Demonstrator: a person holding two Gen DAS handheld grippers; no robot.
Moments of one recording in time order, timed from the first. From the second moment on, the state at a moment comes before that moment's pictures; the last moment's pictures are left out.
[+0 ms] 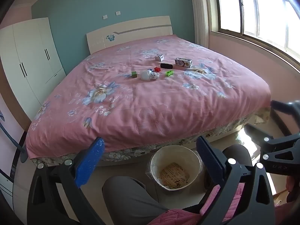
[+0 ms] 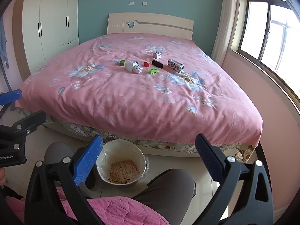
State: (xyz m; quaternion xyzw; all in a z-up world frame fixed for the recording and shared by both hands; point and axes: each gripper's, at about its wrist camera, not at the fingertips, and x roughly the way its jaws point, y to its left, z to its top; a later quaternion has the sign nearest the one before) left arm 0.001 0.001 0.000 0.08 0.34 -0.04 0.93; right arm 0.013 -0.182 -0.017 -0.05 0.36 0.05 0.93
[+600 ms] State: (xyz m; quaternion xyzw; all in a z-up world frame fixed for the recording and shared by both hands) left arm 0.001 0.002 0.000 0.09 0.34 -0.04 0.94; right arm 0.012 -0.183 -0.017 -0.05 0.36 0.05 0.93
